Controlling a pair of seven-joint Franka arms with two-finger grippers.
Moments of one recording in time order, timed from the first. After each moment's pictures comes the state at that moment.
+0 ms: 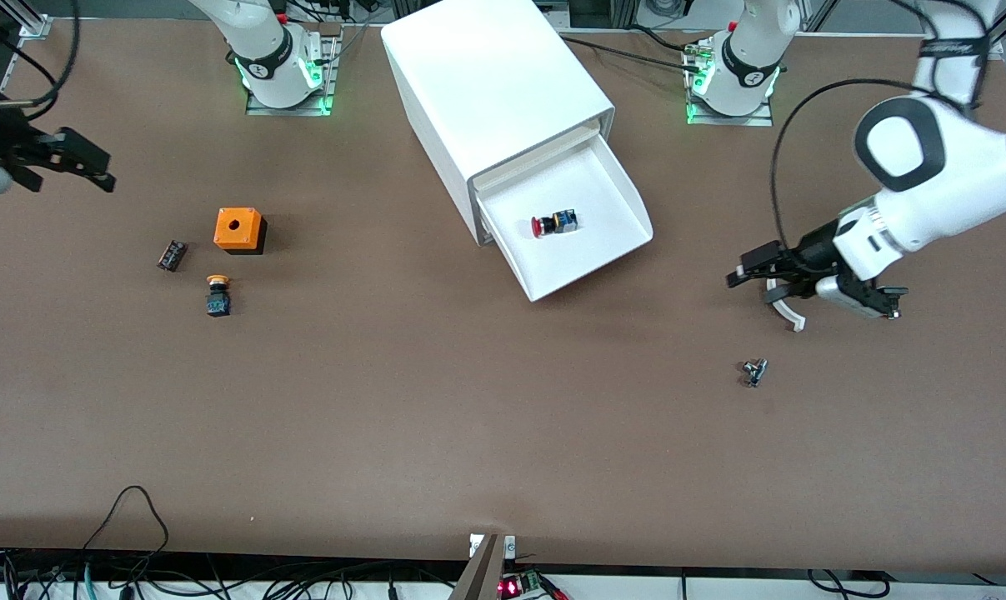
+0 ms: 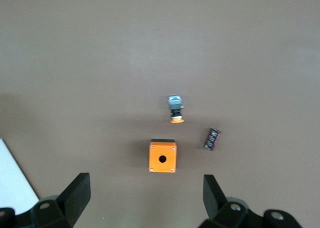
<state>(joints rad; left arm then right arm) 0.22 0.07 -0.23 -2.06 -0.56 2.17 0.48 0.07 -0.10 -0.02 -1.75 -0.02 1.65 -0.02</state>
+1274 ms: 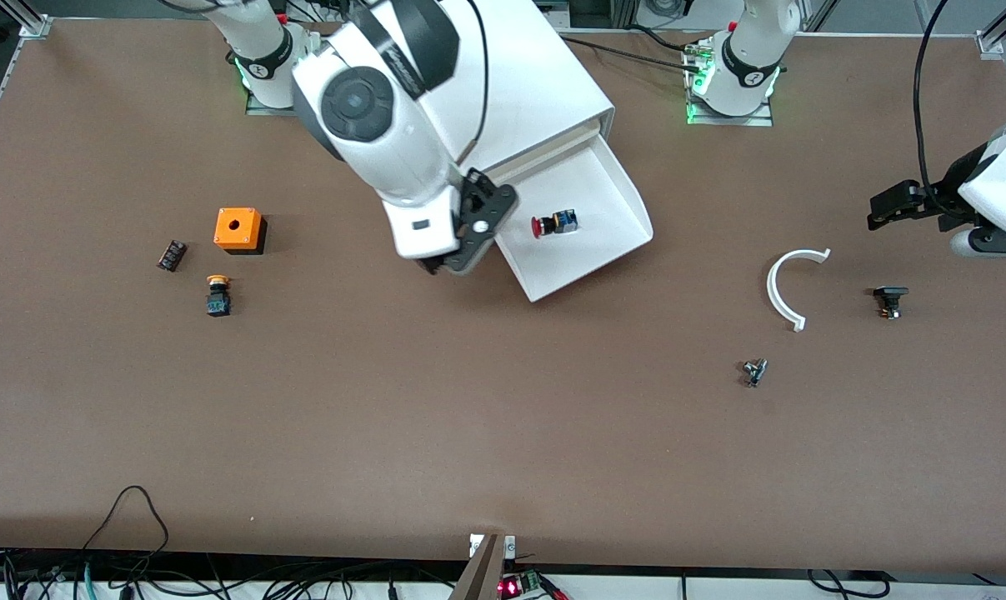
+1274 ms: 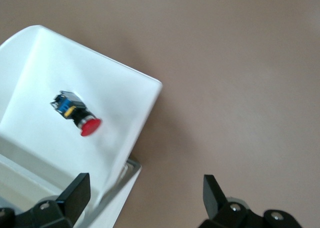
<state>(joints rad) 0.22 0.03 -0.20 -1.66 0.02 1.59 0.03 0.56 0.55 0.17 -1.23 0.14 1.86 -0.34</state>
